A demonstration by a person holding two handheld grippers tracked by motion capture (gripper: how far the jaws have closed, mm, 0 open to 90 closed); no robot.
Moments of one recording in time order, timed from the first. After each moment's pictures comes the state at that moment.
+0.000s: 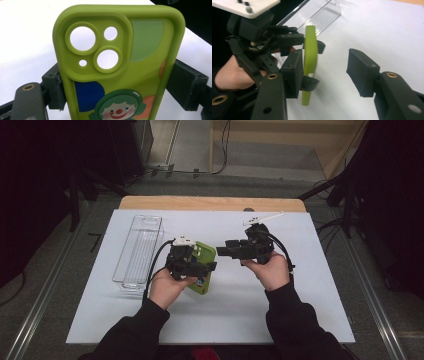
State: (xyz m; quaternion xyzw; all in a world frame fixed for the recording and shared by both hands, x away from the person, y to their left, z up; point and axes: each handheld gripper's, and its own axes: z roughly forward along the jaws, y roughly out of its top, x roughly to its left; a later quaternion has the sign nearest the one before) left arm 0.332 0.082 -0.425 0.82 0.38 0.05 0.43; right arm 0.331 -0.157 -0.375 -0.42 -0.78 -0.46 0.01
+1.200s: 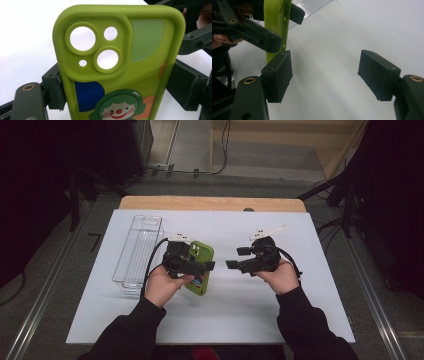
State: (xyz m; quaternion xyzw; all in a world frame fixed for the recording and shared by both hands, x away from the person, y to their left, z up) left arm 0.336 0.091 -0.416 0.82 0.37 0.01 0.43; right arm 0.327 -0.180 -0.416 -0.37 -0.82 -0.44 -0.02
